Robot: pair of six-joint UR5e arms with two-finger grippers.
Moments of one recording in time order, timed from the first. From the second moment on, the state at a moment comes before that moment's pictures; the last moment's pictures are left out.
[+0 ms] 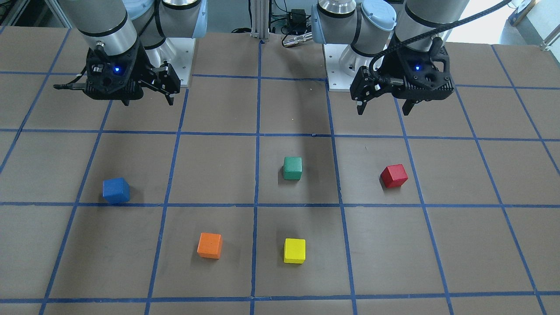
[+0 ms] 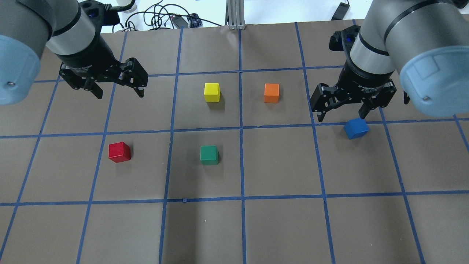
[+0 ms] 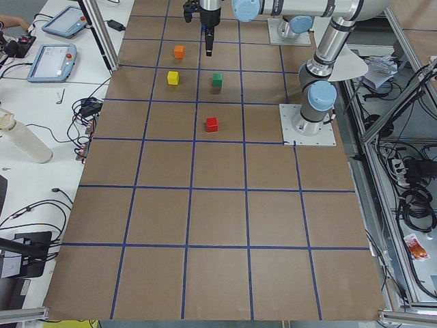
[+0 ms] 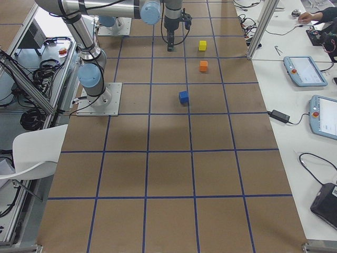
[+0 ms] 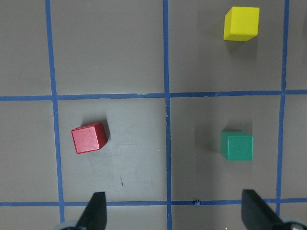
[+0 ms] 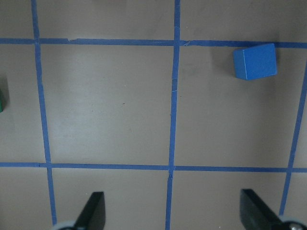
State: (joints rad) left arm -1.56 -1.53 -1.62 -1.53 1.59 0.02; right arm 1.60 -1.65 1.73 -1.58 -1.56 0.00
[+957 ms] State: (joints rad) left arm -1.24 -1.75 -2.06 -0.96 1.58 0.20; right arm 1.60 -1.65 1.74 -1.58 -1.56 -0.01
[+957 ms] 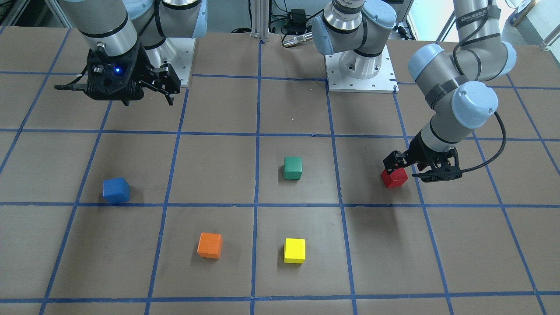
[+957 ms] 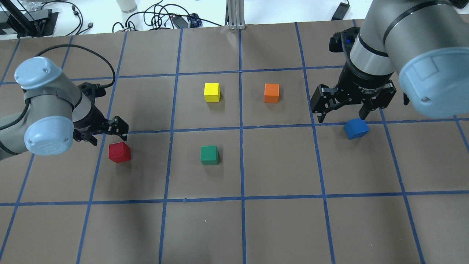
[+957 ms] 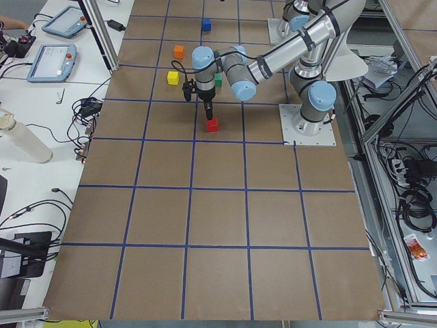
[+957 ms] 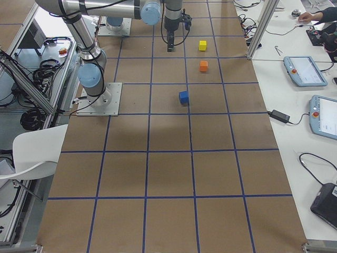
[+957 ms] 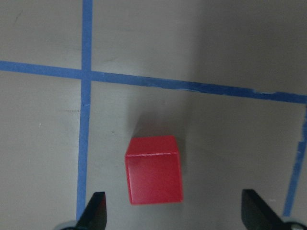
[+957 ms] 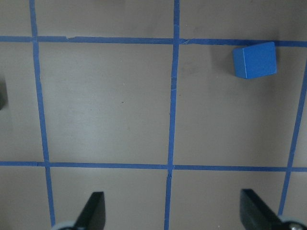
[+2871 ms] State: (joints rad) left arm -1.85 -2.06 -1.51 -1.07 1.45 -0.18; right arm 1.60 -1.65 1.76 -1.59 -1.55 -0.01
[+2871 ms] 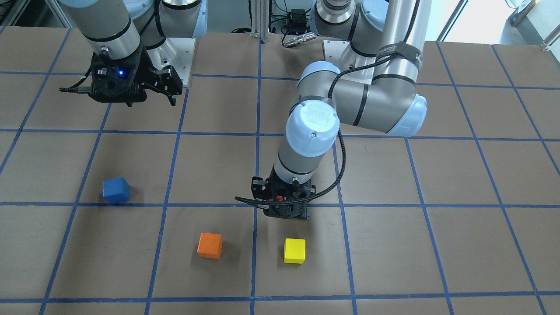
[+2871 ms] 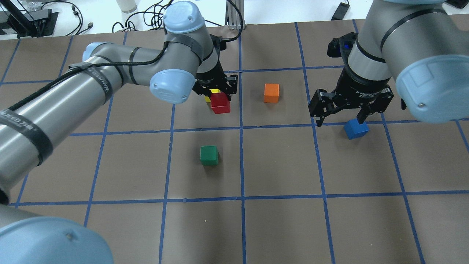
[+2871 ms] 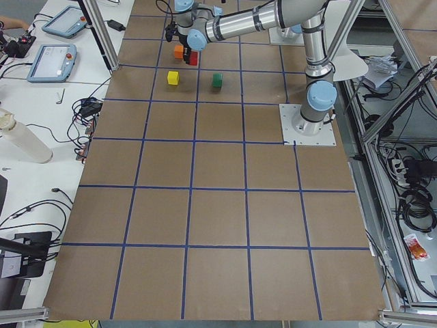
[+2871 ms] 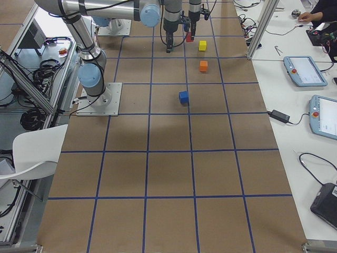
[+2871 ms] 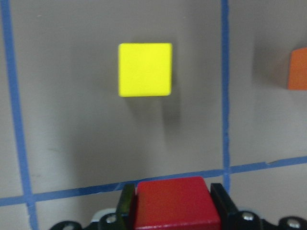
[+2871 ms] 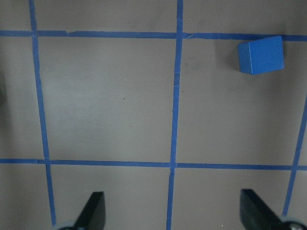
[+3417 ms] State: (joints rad) left arm -1.93 -2.13 -1.47 -1.05 1.46 -0.25; right arm 1.60 -1.65 1.76 -1.59 -1.55 -0.01
